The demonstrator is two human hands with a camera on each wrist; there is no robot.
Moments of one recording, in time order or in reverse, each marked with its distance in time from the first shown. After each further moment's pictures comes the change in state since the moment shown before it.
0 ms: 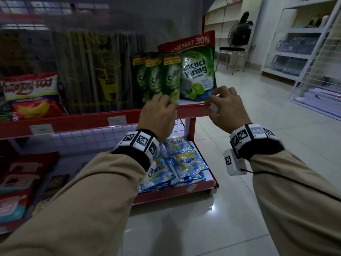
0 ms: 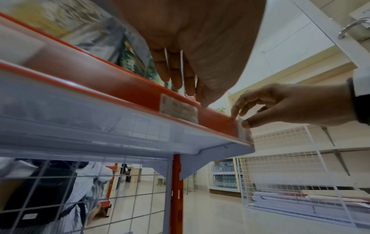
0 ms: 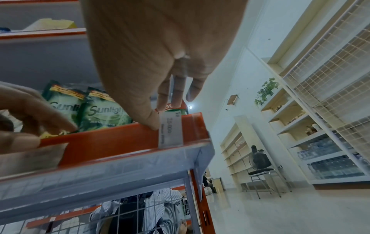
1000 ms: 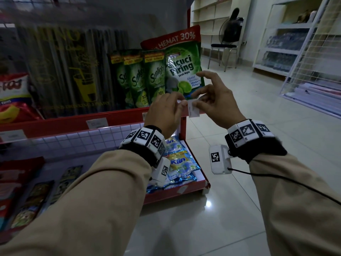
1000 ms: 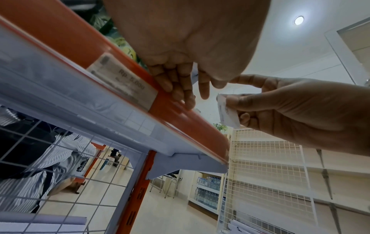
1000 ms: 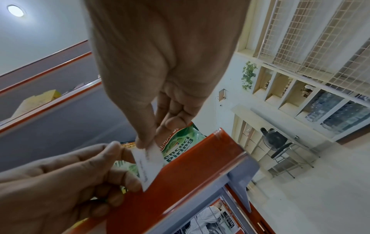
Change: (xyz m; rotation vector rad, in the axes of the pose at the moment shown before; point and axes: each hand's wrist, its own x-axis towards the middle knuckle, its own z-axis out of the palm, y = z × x) left_hand 0.035 0.043 0.031 -0.506 0.077 -0.118; right_hand 0.003 0.006 -0.015 0.816 0.025 0.137
